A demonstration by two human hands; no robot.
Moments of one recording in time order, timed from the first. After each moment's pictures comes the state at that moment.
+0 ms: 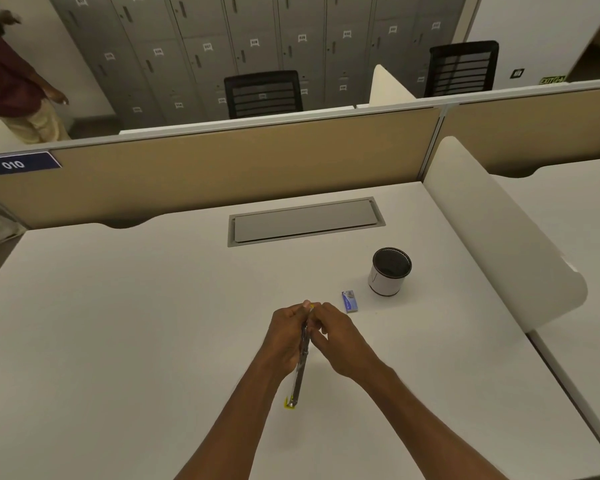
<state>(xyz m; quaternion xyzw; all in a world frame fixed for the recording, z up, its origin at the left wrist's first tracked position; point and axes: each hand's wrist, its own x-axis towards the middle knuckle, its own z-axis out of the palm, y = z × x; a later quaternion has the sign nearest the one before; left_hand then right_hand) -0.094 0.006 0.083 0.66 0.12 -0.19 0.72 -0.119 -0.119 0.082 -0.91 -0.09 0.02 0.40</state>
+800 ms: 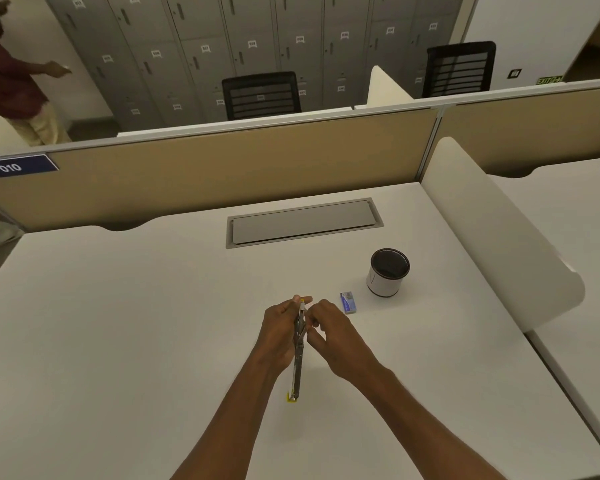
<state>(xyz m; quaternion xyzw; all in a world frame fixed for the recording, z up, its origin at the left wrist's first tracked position) -0.080 0.013 0.073 0.64 0.16 -0.18 0.73 -0.119 -0.118 0.085 -0.91 -0.10 0.01 0.41</state>
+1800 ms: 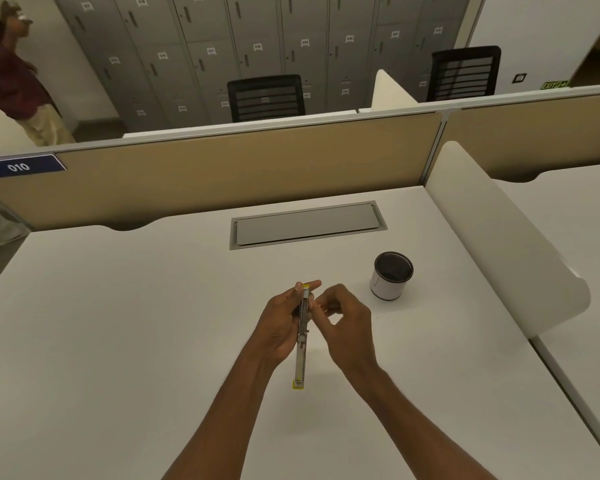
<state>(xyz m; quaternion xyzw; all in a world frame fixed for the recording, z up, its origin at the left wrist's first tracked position) -0.068 0.020 0.096 0.57 0.08 -0.22 0.79 -0.116 -0.110 0.112 -0.82 0.01 -0.17 0.55</state>
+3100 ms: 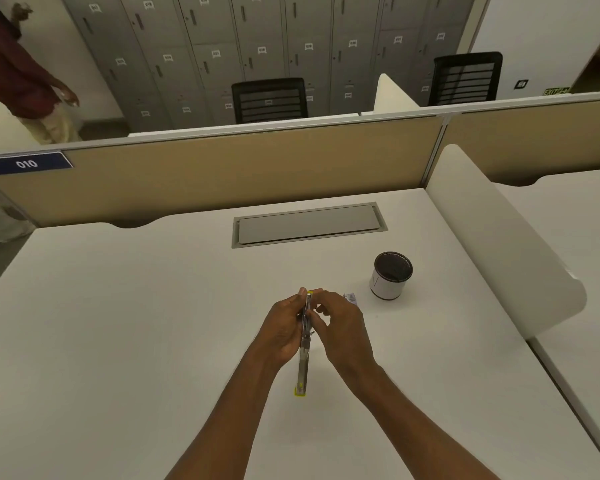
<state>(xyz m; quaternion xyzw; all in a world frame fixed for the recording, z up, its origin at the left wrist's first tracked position) -0.083 0.012 0.098 0.58 0.14 -0.23 0.77 -0.121 -0.108 0.103 -0.89 -0.02 -0.12 0.44</state>
